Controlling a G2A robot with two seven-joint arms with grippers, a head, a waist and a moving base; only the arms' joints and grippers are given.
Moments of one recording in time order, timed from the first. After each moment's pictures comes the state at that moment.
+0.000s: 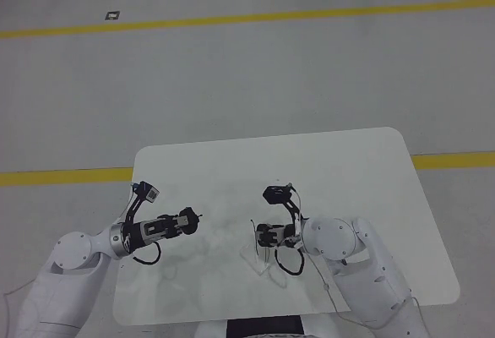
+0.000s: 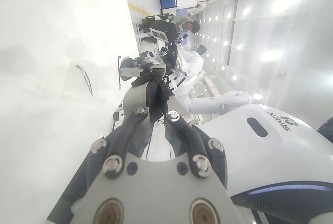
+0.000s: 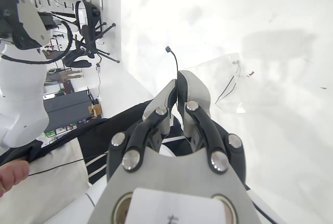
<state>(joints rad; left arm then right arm) 1.61 -0.95 -1.51 -1.61 -0.52 -0.34 -1.19 -1.50 -1.39 1.17 -1.87 -0.74 0.17 1.21</state>
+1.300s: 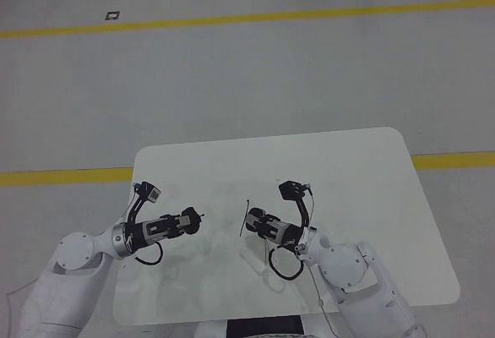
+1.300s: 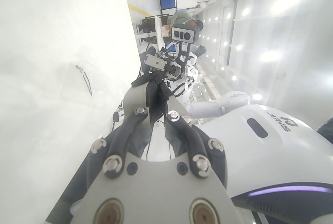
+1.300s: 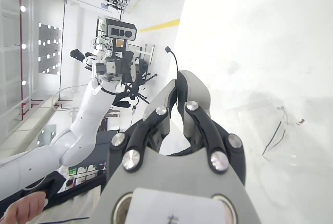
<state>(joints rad) 1.62 -0.95 -1.48 -1.63 -0.52 -0.33 -1.15 -1.67 -1.38 1.17 -1.96 -0.52 0.06 0.70</state>
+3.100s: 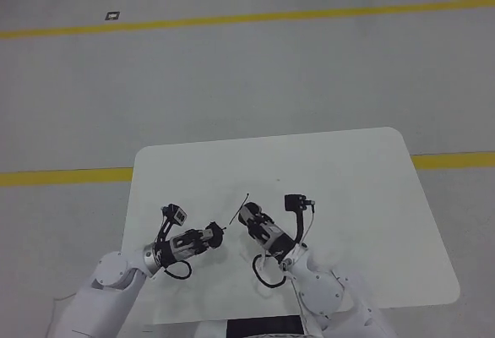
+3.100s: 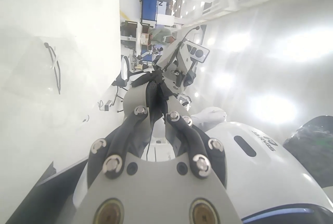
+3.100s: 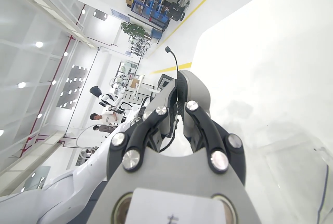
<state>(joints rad) 1.64 -1.00 -1.29 -1.53 -0.65 -0.34 -1.03 -1.74 -1.38 1.02 -1.88 -0.56 -0.05 0.17</state>
